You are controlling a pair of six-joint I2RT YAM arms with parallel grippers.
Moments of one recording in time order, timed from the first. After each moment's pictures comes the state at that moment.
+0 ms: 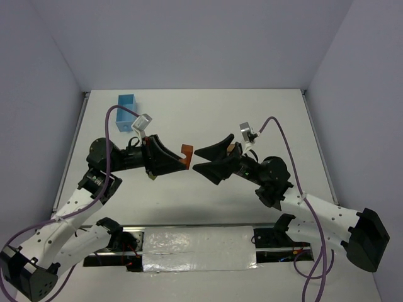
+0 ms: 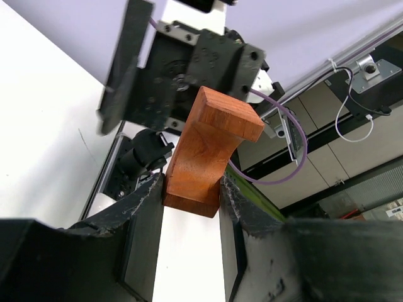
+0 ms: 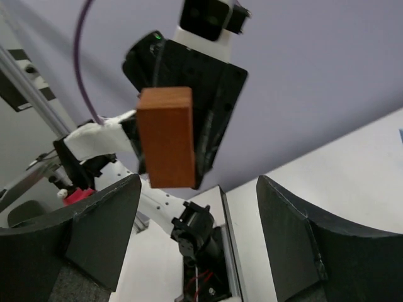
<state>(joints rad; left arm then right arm) -0.49 0.83 0.76 0.30 0.90 -1.03 0.84 0.94 0.53 0.87 -0.37 0.72</state>
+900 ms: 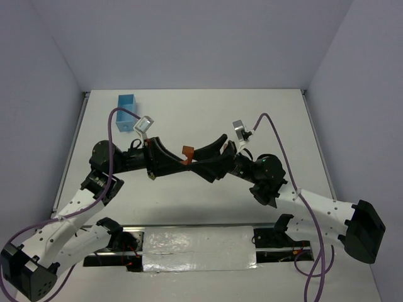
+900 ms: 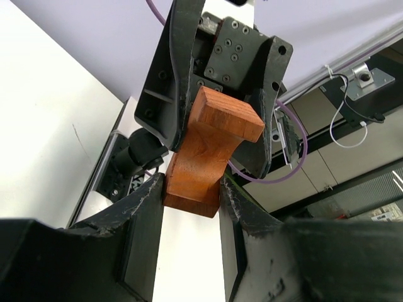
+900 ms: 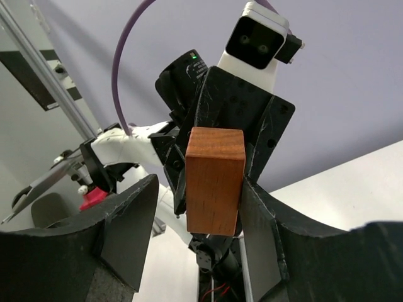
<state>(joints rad) -0.50 0.83 0.71 0.35 0.89 -1.08 0.91 1.01 0.60 0.96 -0.39 0.74</state>
